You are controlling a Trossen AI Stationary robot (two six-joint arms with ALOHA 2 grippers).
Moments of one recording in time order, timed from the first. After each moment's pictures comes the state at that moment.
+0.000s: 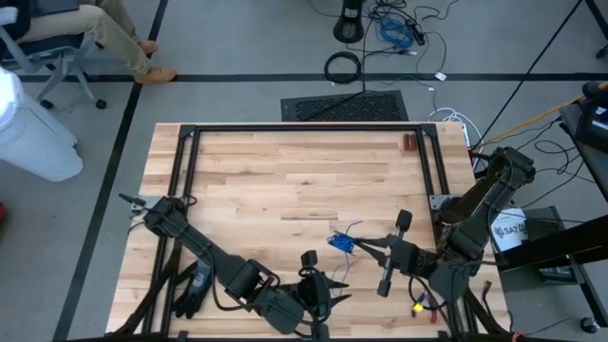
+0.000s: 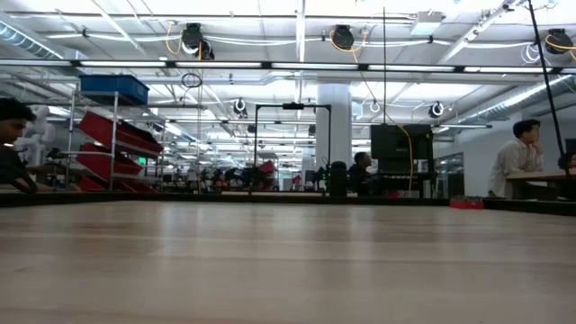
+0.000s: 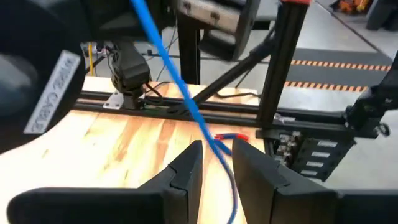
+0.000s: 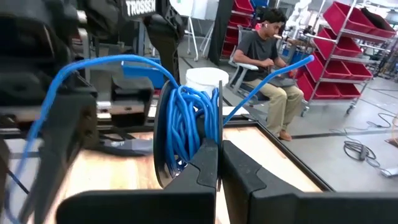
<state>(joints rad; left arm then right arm) -0.61 2.05 2.00 -0.32 -0.68 -0.28 0.85 1.34 1.18 -0.15 1.20 0.20</state>
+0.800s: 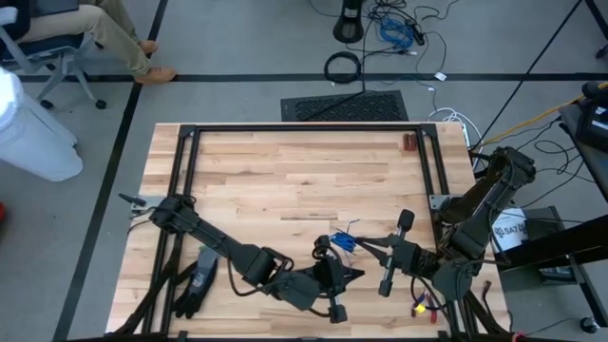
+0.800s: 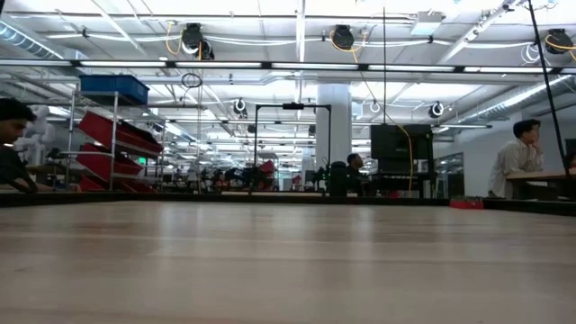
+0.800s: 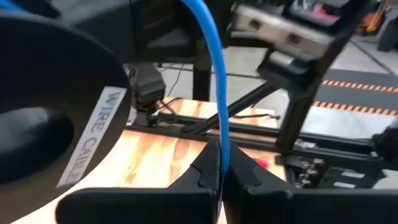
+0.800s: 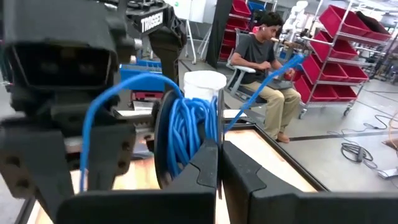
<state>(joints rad) -0.51 2.09 2.00 -0.20 -0.64 -0.23 0.85 1.34 1.18 -0.12 1.22 0.16</state>
